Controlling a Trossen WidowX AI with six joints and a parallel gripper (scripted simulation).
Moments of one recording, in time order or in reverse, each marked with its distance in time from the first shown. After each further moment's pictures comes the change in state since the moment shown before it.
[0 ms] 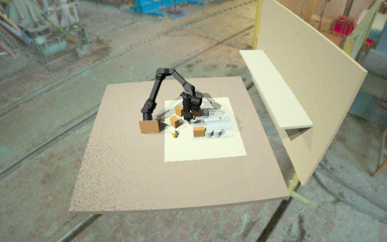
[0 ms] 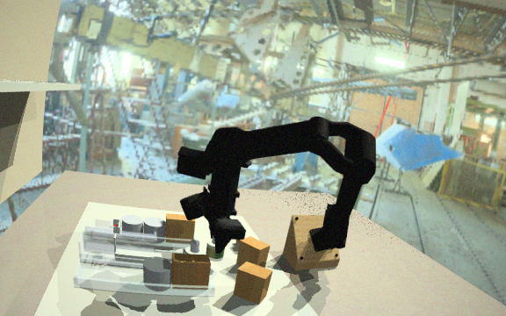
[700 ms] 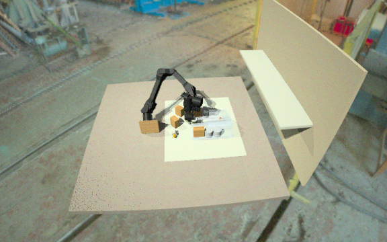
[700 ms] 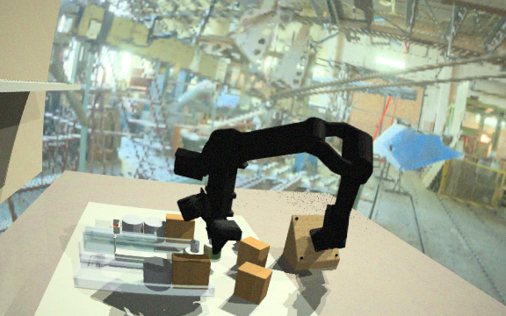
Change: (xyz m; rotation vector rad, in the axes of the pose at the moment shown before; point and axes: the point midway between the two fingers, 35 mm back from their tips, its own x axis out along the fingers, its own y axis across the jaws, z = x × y) arm 0.003 -0.001 0.006 0.005 -0.001 0.001
